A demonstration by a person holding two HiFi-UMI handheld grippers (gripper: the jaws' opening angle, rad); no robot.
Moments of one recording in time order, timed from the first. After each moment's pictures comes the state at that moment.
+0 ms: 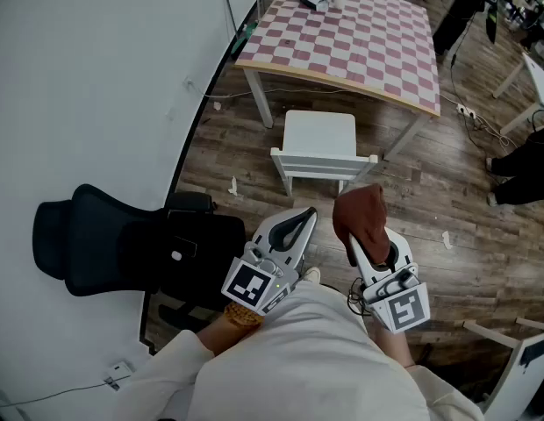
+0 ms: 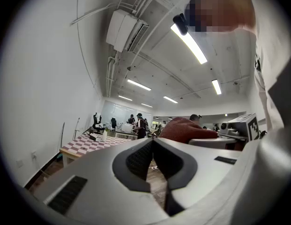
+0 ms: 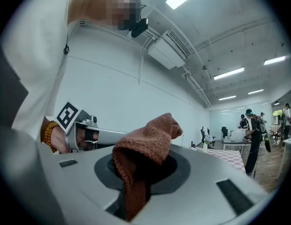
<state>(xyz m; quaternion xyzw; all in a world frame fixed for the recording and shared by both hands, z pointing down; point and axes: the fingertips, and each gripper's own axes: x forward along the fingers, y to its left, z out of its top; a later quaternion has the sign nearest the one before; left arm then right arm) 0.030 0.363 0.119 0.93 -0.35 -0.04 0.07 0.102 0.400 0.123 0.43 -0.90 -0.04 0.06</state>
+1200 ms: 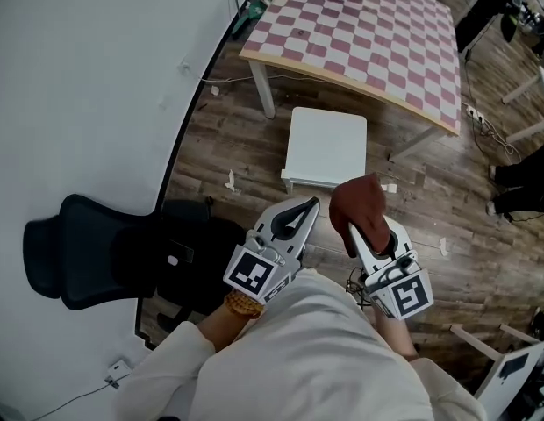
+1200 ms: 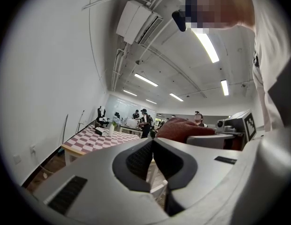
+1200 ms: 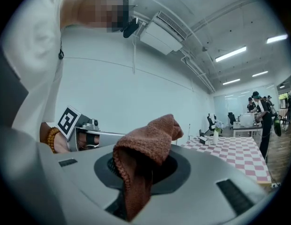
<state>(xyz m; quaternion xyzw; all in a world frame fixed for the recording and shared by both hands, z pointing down) -0.011 0.210 0.172 0.93 -0.36 -0.02 0.11 0.058 0.240 0.168 0.40 -0.91 0.04 0.08</state>
